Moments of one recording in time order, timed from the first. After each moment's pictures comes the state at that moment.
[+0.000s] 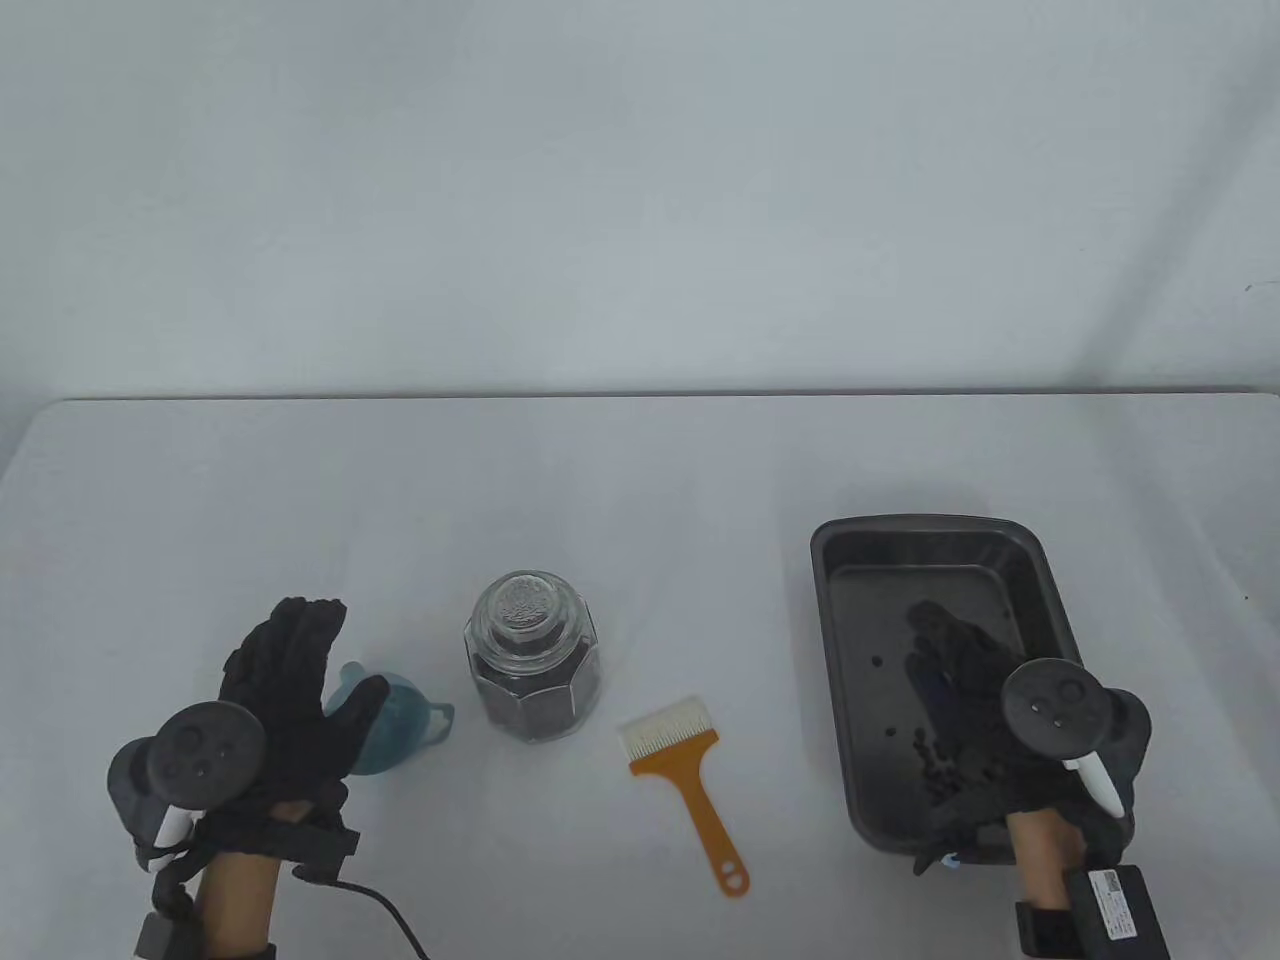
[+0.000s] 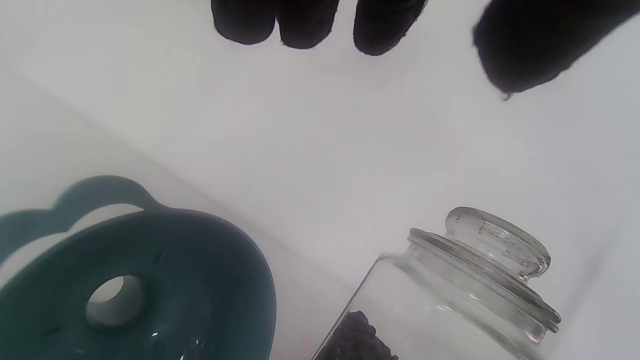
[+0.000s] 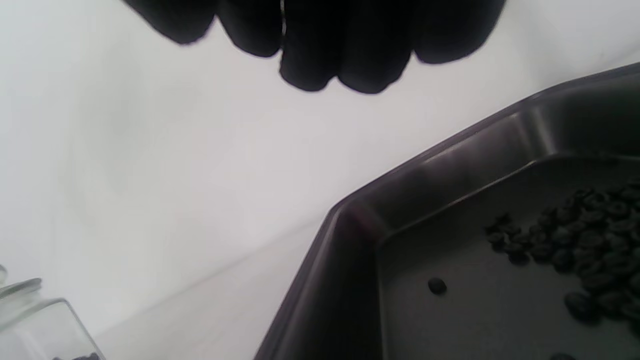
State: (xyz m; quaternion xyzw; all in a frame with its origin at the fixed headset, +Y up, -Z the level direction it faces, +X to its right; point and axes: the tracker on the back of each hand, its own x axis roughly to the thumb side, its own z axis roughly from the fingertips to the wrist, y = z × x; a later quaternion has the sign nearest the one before) left_hand -0.327 -0.662 -0.266 0.13 -0.03 0.29 0.95; right_hand 0.274 -0.681 -0.305 0.05 -0.11 0.94 0.30
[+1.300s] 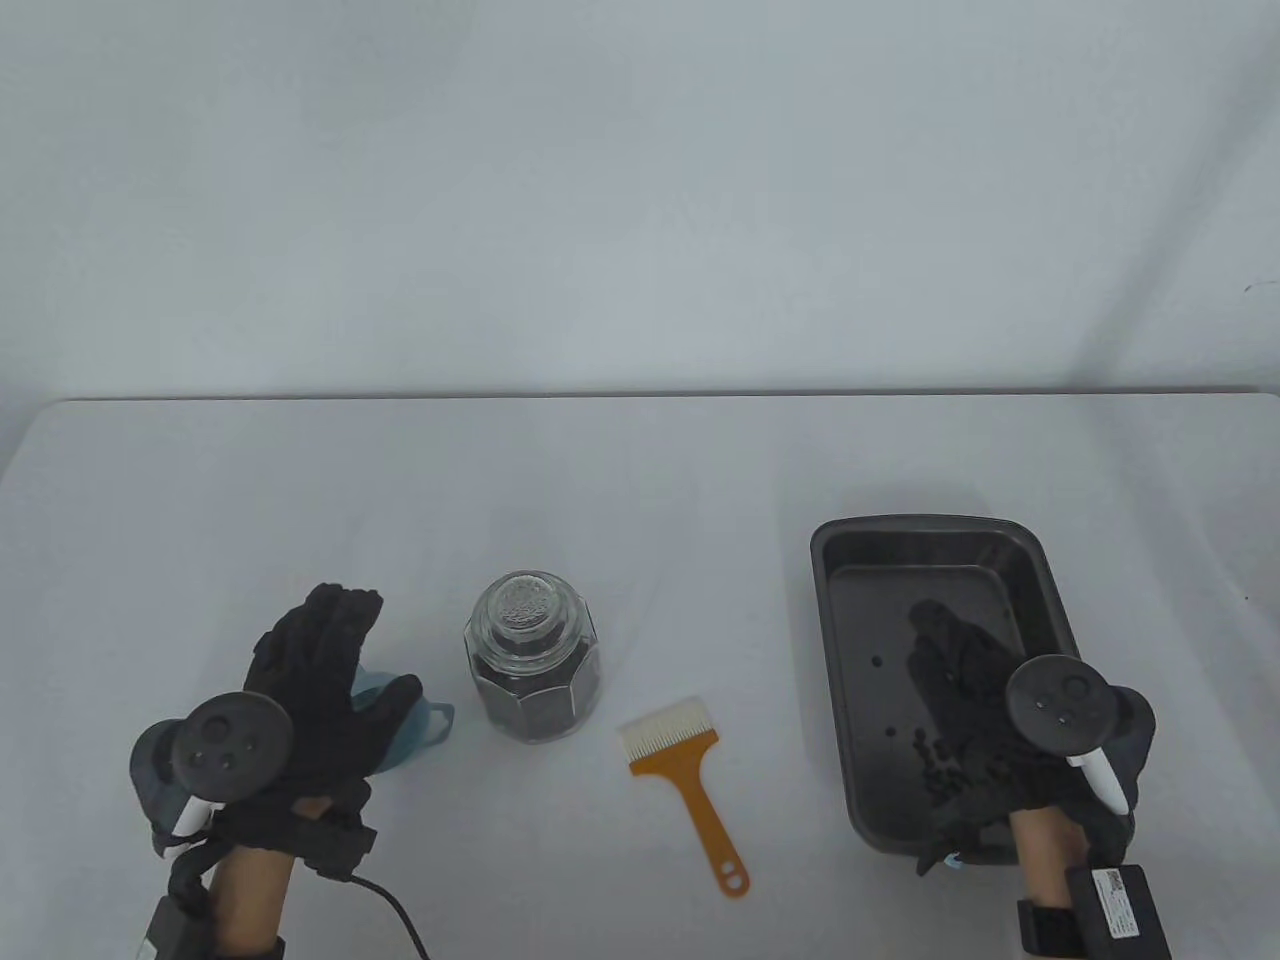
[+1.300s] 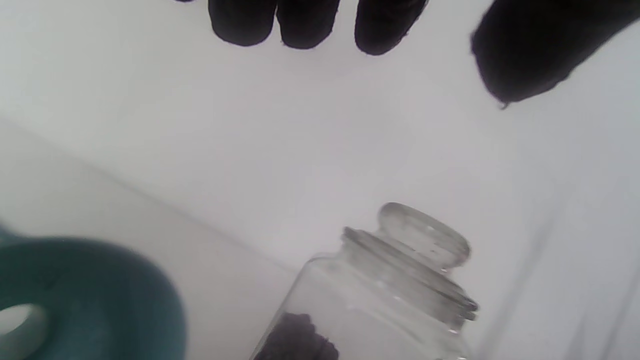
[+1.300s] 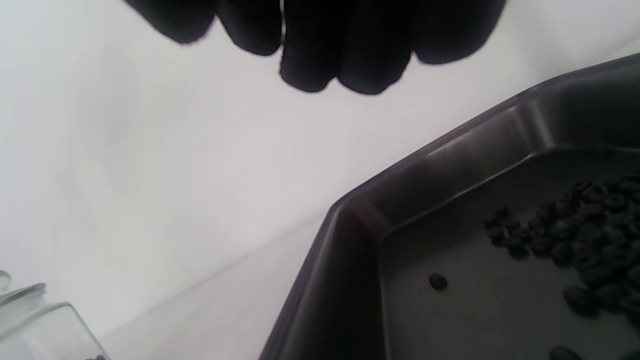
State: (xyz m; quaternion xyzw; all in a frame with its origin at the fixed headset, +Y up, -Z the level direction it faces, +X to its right) left_hand -0.286 -0.626 -0.268 0.14 -0.11 0.24 0.95; right_hand 0.280 -0.682 -0.307 0.04 -0.11 0.94 0.32
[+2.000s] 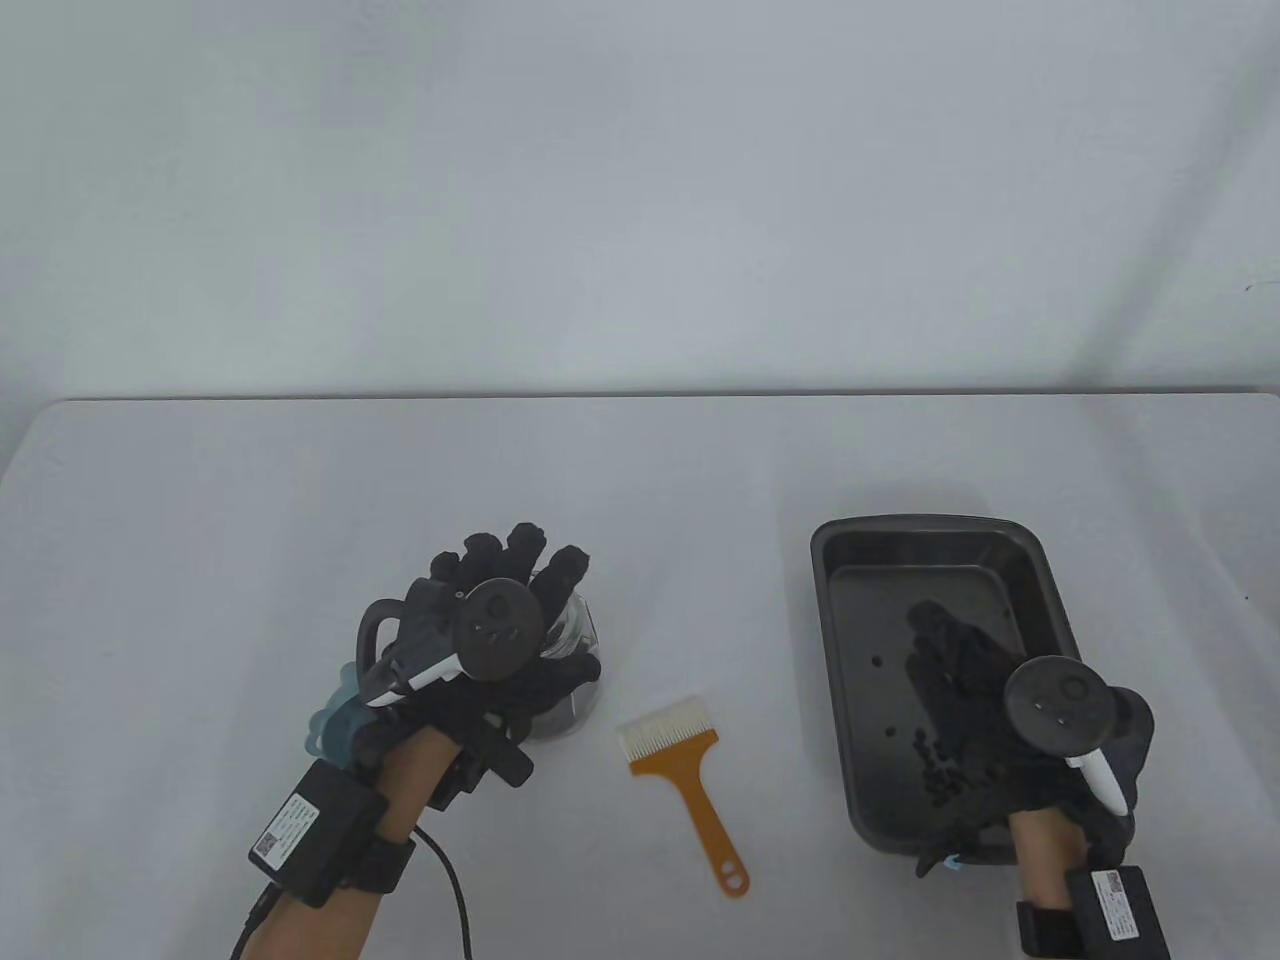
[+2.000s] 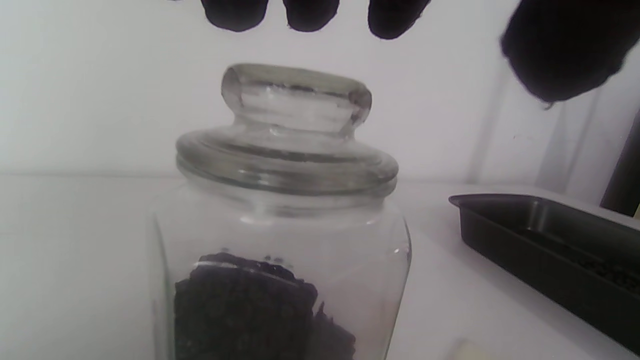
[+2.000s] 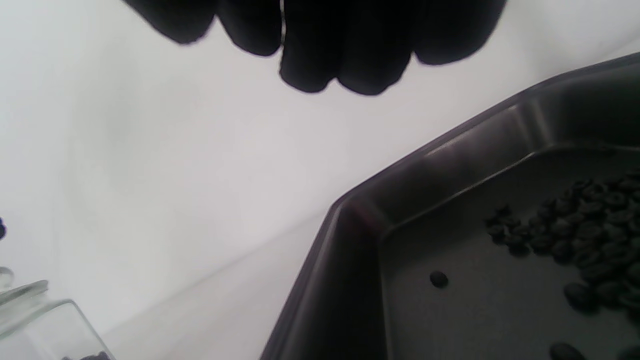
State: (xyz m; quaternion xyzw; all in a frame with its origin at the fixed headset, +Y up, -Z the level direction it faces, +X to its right) left_hand -0.157 -0.613 -0.342 -0.03 -0.18 0.04 0.98; right_hand 0.278 -0.682 -0.307 0.04 -0.10 0.94 0.32
